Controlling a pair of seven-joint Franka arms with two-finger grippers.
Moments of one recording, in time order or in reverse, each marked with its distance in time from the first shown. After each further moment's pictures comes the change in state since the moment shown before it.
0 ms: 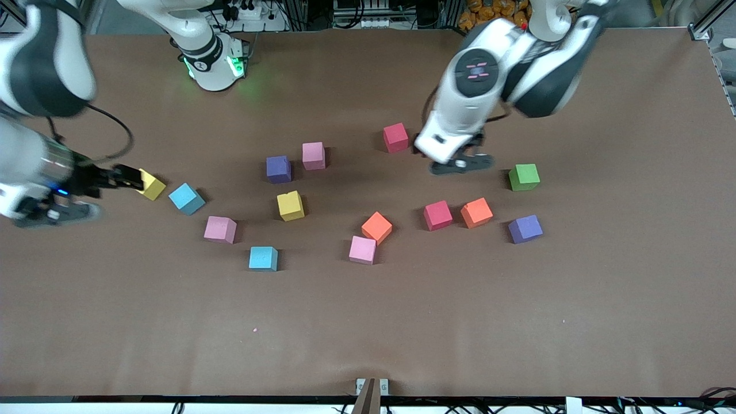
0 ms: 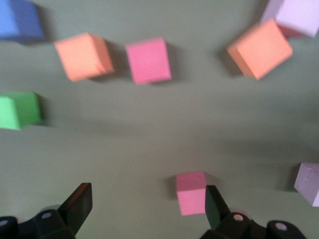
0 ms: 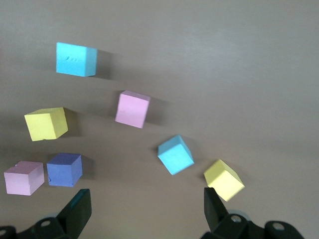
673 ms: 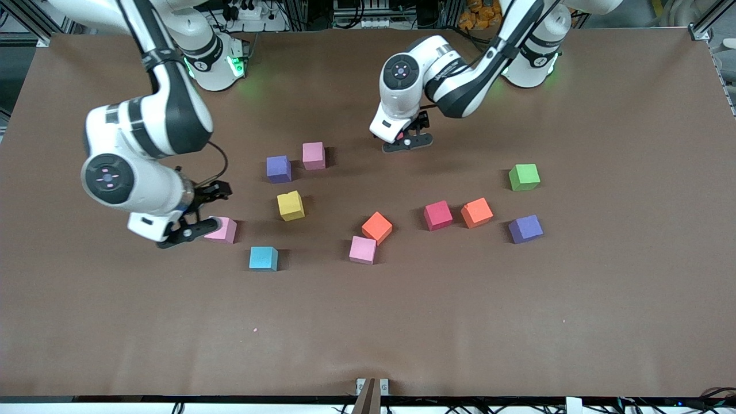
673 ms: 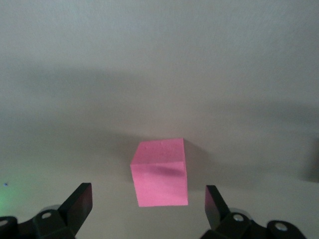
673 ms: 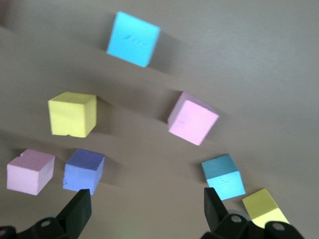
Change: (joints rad) left arm -0.193 0.096 -0.001 -0.221 0.001 0.279 -0.270; right arm 0.205 0.110 0.004 -0.053 0.000 0.074 0.001
